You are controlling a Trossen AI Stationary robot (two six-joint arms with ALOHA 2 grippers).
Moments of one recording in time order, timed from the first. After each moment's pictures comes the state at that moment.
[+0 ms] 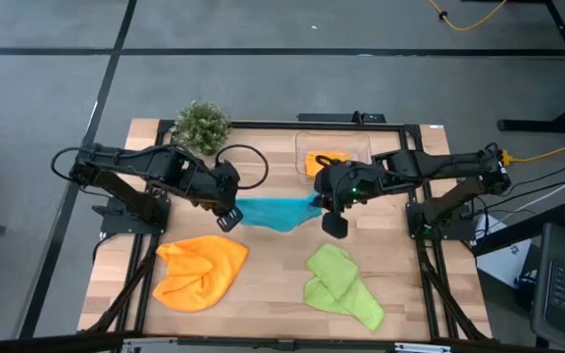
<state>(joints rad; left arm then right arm) -0.23 1.45 1.72 -1.41 -0.17 -0.92 0.17 1.52 1.66 -0.96 0.05 0.34</state>
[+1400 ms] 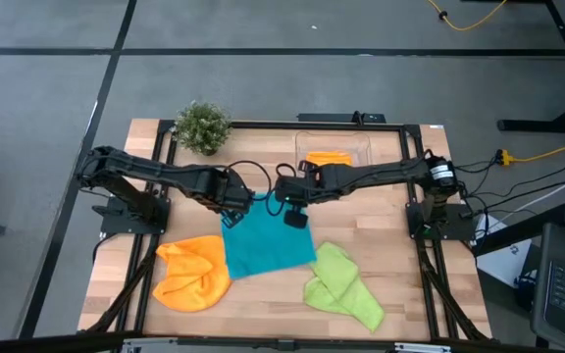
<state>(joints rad) -0.10 1.50 1.27 -1.34 -0.28 -0.88 0.04 1.91 1.66 -0.93 0.29 0.20</state>
